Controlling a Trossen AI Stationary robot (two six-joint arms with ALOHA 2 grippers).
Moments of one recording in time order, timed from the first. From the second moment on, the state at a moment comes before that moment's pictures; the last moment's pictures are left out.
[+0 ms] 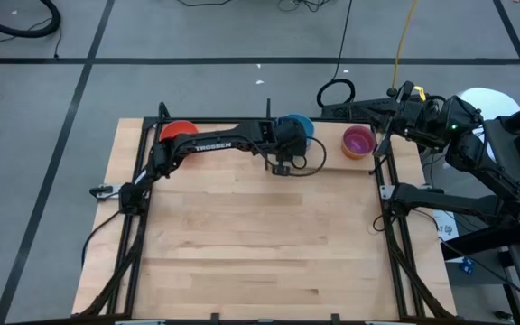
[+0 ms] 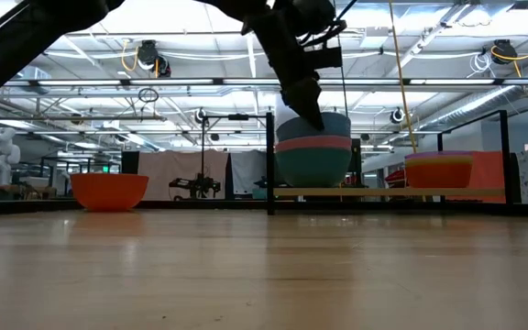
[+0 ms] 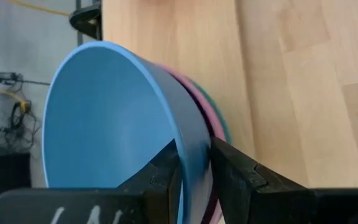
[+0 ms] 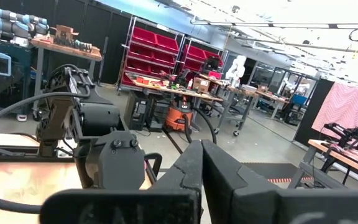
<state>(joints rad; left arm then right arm) 0.23 2.23 2.15 -0.83 -0.21 0.56 -0.52 0.69 1.09 -0.34 -0.11 -0.27</state>
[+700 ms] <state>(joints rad) 0.20 2.22 2.15 -0.88 -0.21 0.59 -0.52 0.69 1.09 -0.34 -0.11 -0.27</state>
